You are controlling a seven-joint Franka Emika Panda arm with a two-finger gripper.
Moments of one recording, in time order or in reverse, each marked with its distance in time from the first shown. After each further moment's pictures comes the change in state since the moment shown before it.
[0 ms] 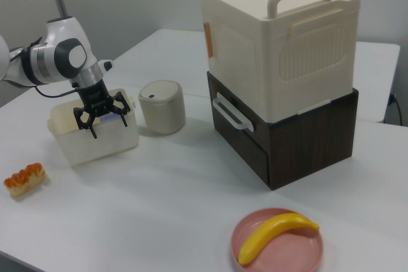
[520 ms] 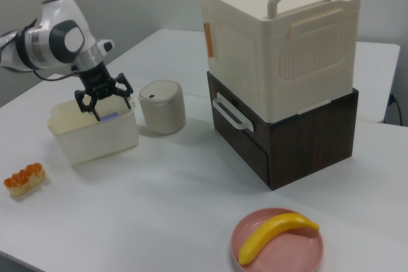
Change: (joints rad) arm -0.037 -0.090 -0.002 0.007 0.000 0.000 0.002
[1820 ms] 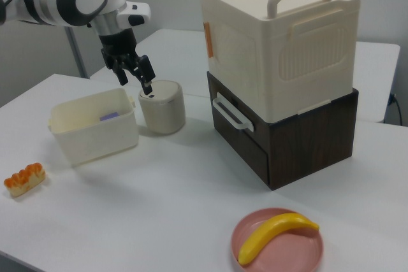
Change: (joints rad) arm -0.236 -0.170 -0.017 0.081 0.147 -0.213 0.683
